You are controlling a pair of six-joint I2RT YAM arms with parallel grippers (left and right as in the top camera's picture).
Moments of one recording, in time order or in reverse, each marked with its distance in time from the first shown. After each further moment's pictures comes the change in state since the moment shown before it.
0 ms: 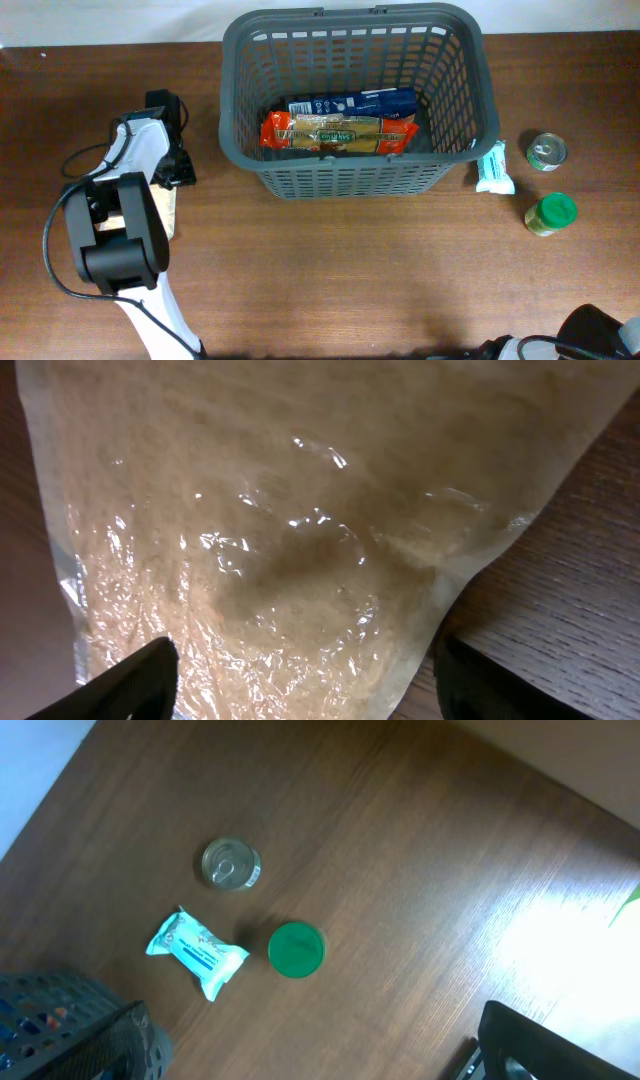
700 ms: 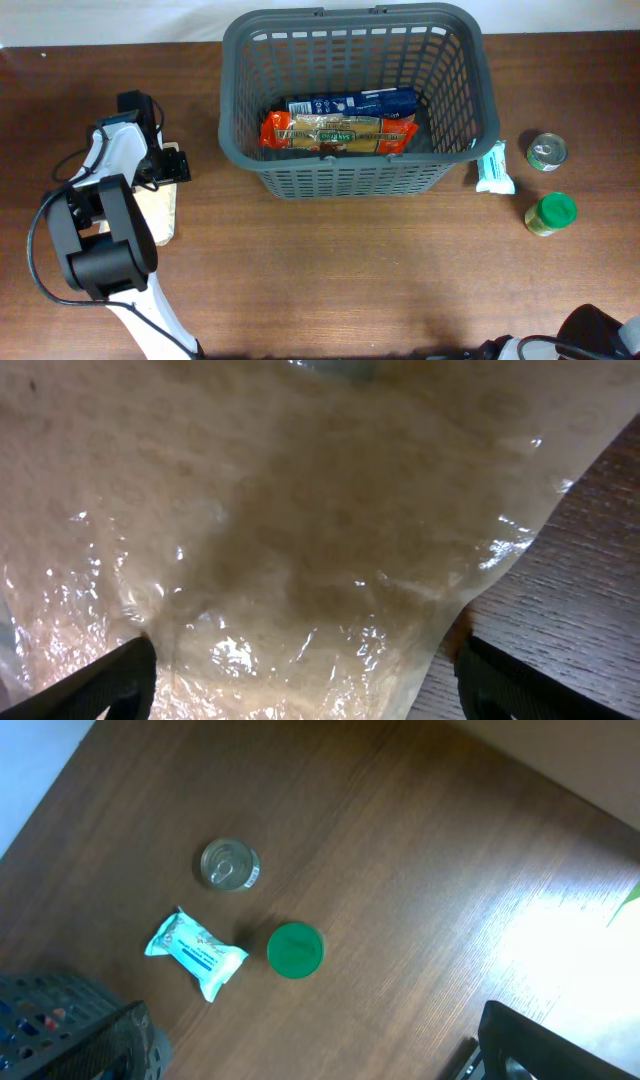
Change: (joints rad) left arm 0.089 -0.010 -0.005 0.061 0.204 0.124; right arm 0.000 0.000 0.000 0.000 0.003 0.000
